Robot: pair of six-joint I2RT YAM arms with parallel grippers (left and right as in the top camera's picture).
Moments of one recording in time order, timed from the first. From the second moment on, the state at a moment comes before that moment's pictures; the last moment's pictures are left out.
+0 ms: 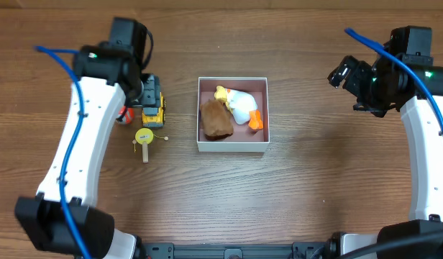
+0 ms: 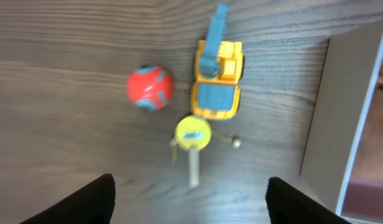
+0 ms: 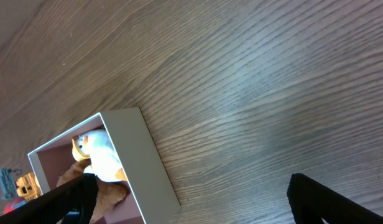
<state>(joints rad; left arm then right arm) -0.15 1.66 1.60 -1.26 -0.17 -0.23 -0.11 1.55 1.53 -1.11 -0.22 0.44</state>
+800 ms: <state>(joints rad) -0.12 1.93 1.43 -0.94 -0.10 -0.21 -0.11 1.55 1.53 -1.11 -0.22 0.44</state>
